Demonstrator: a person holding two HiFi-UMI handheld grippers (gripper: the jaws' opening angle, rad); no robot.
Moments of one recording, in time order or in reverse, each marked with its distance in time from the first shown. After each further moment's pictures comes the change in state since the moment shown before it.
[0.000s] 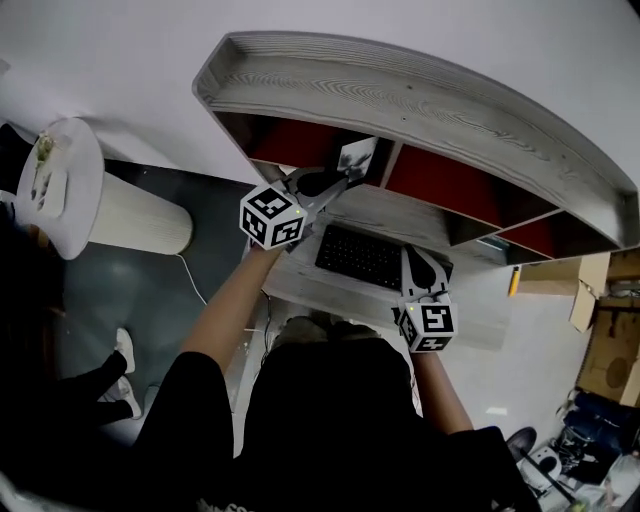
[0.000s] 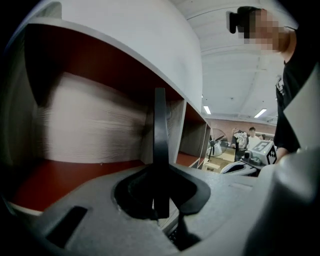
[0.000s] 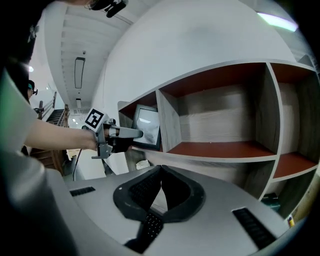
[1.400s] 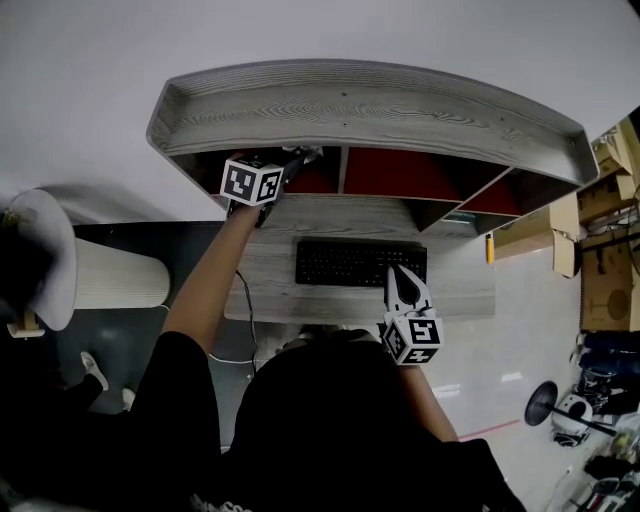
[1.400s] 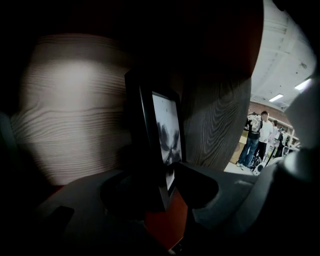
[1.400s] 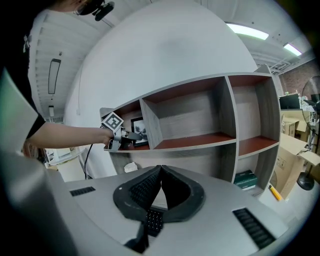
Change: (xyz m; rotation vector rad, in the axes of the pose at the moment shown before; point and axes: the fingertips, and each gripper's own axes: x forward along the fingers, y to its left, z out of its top) left arm 0.058 0.092 0.001 0.022 0.298 0.119; right arm -0.056 -0.003 -0.013 0.171 -0.040 -0.254
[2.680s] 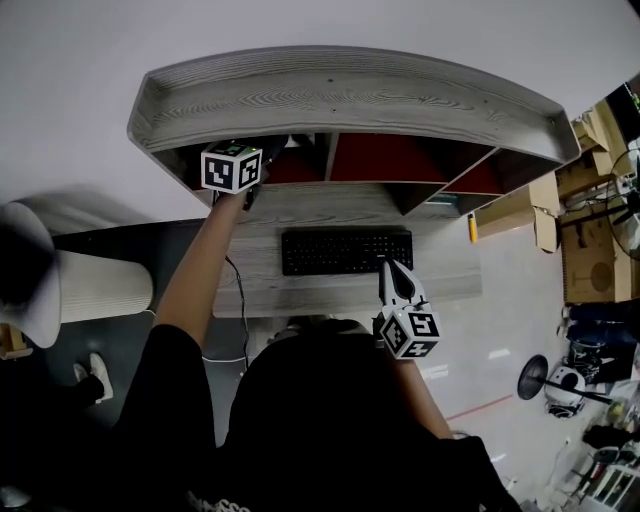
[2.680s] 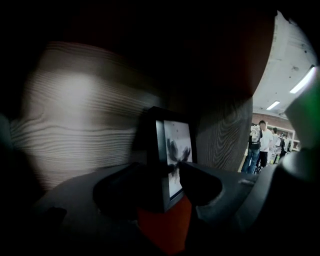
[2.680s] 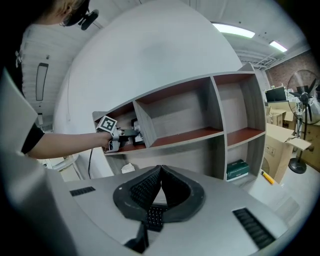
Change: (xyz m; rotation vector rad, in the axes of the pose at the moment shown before) left arm -0.005 0.016 0.036 -0.007 -0.196 -0.001; right arm -0.019 -0.002 -0.013 0.095 0.004 -0.081
